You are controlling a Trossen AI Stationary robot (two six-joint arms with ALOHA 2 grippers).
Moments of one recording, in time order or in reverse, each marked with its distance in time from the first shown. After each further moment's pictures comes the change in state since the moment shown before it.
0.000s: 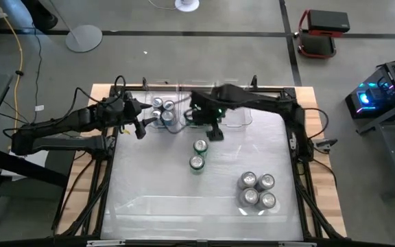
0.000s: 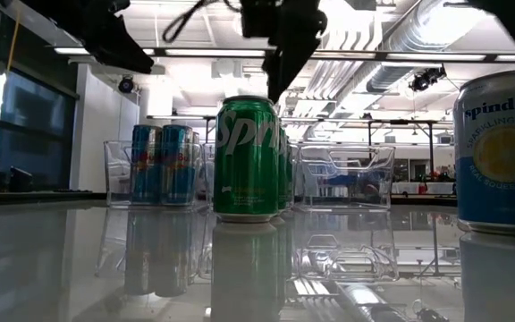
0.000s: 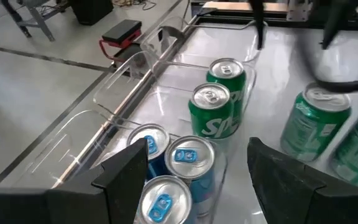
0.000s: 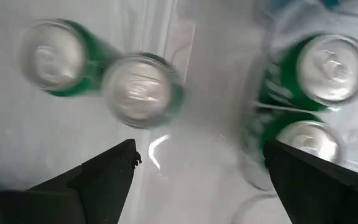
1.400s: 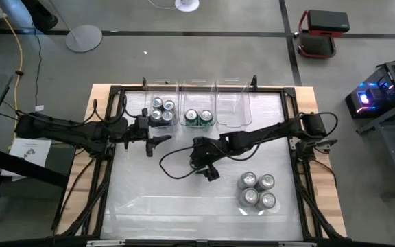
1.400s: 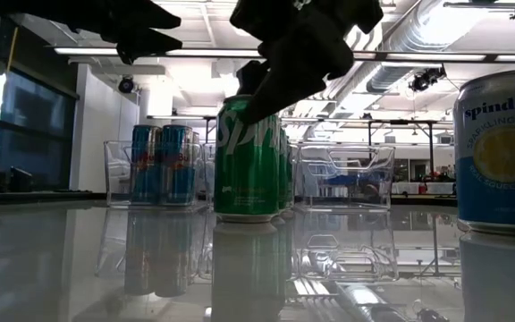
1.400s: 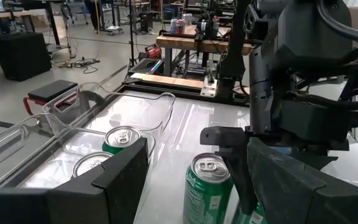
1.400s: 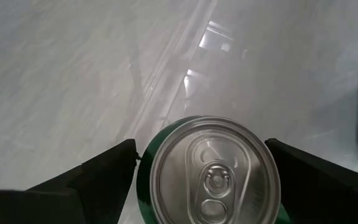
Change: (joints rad) left arm -0.318 0.116 -0.196 0.615 -0.048 -0.158; right arm 0.292 -0.175 -0.759 1.023 0.035 0.063
